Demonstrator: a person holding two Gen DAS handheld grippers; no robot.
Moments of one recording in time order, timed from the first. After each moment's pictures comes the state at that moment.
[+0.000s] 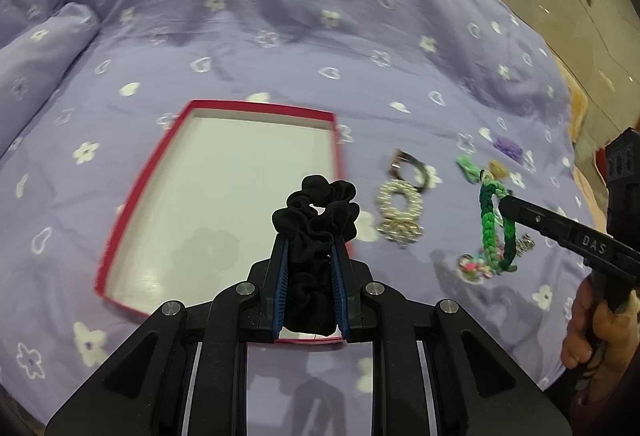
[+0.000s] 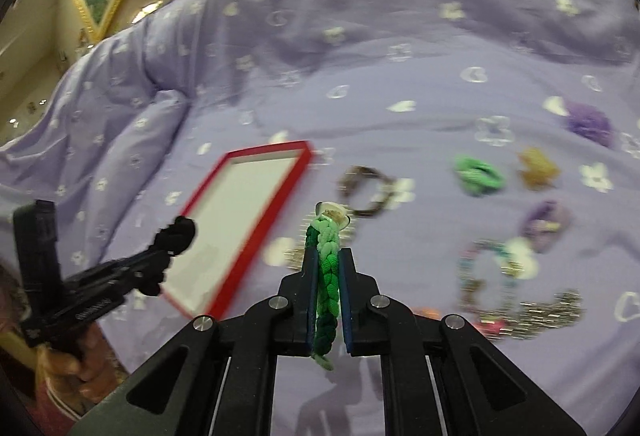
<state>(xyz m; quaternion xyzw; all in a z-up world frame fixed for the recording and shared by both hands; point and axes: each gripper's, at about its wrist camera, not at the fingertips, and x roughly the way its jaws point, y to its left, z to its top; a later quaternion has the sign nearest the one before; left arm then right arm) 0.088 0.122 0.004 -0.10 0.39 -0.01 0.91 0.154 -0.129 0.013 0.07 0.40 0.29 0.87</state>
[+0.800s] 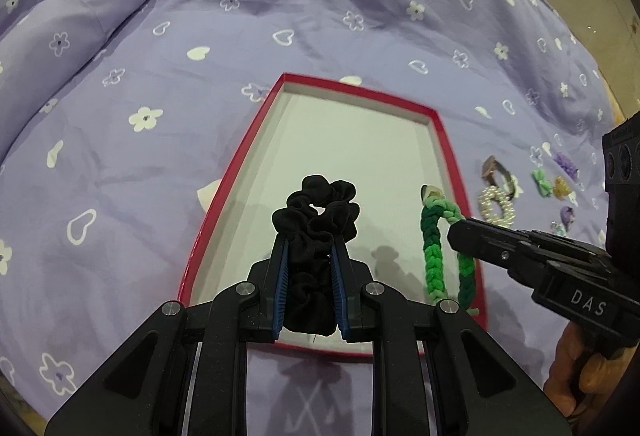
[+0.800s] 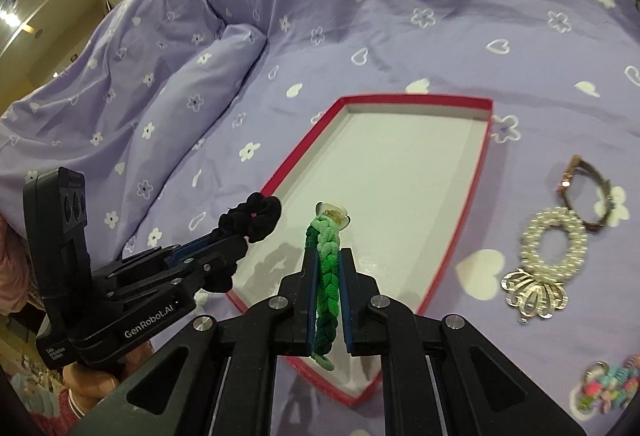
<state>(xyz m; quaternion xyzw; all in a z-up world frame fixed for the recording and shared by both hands) 0.101 0.203 -0.035 -0.12 0.42 0.06 0.90 0.158 0.032 -0.027 0.04 0.45 0.38 0.80</state>
